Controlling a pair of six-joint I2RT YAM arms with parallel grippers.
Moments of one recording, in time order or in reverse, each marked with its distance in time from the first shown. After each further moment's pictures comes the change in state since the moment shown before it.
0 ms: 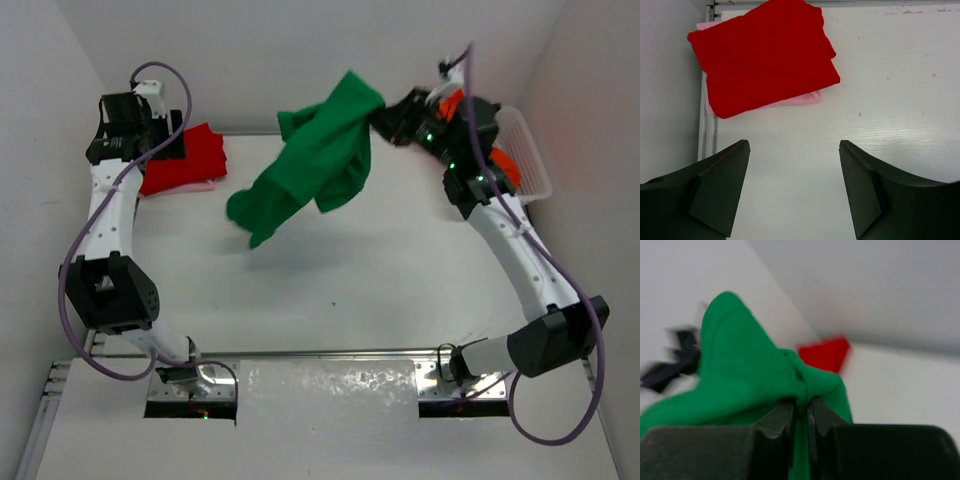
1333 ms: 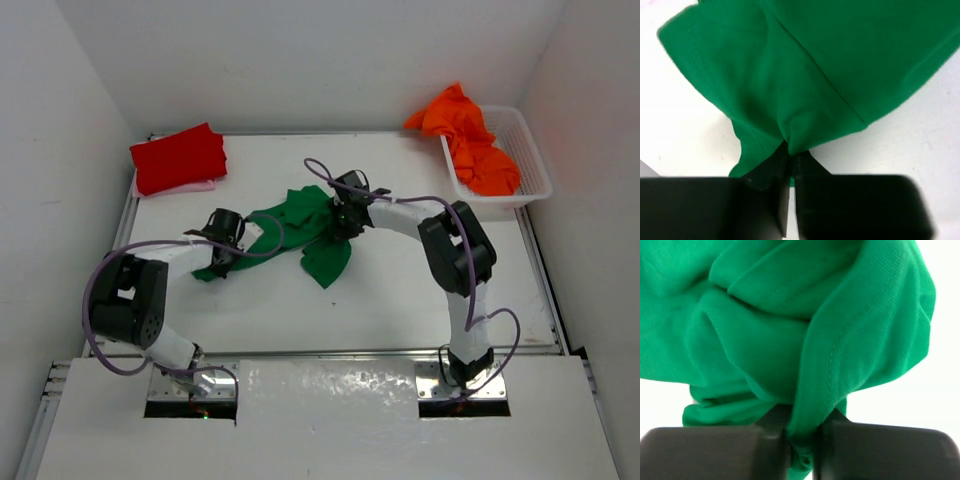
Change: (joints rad) left arm -0.408 -0.108 -0.943 0.233 -0.313 0.389; right arm 0.261 0.651 -0.190 -0.423 0.353 -0.286
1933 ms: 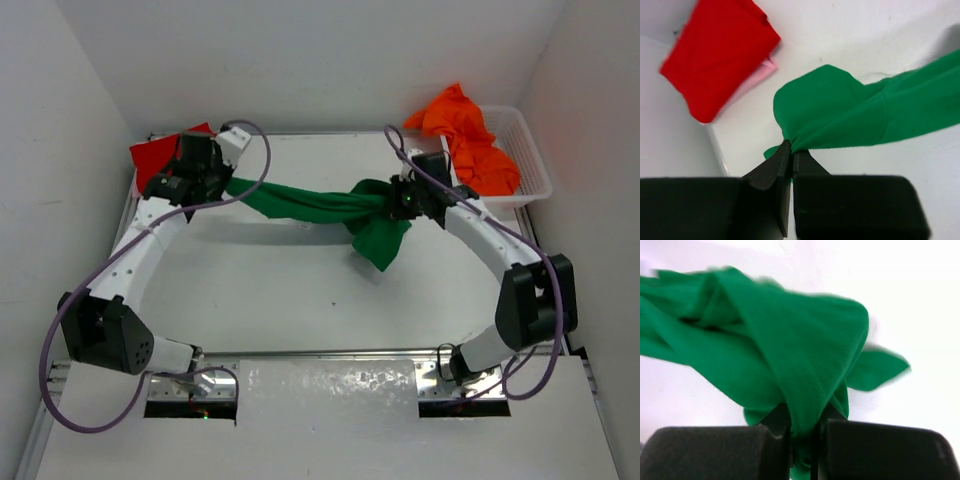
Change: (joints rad) left arm 0.036 -0.152 0.541 -0.186 0.092 -0.096; right arm -0.297 -0.520 -0.273 -0.015 -0.124 -0.058
